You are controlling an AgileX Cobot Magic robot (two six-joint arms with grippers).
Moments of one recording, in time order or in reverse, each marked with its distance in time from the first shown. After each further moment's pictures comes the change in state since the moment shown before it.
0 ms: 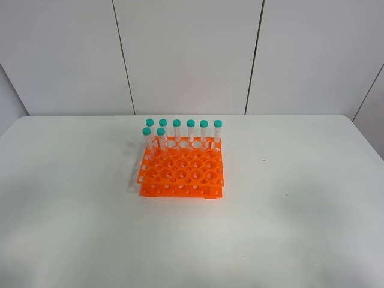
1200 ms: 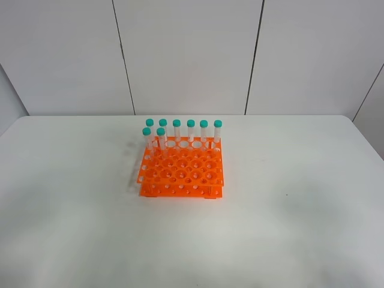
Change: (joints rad) left arm 0.000 -0.012 0.166 -0.035 -0.079 0.015; right arm 0.000 0.000 0.000 0.000 0.000 0.000
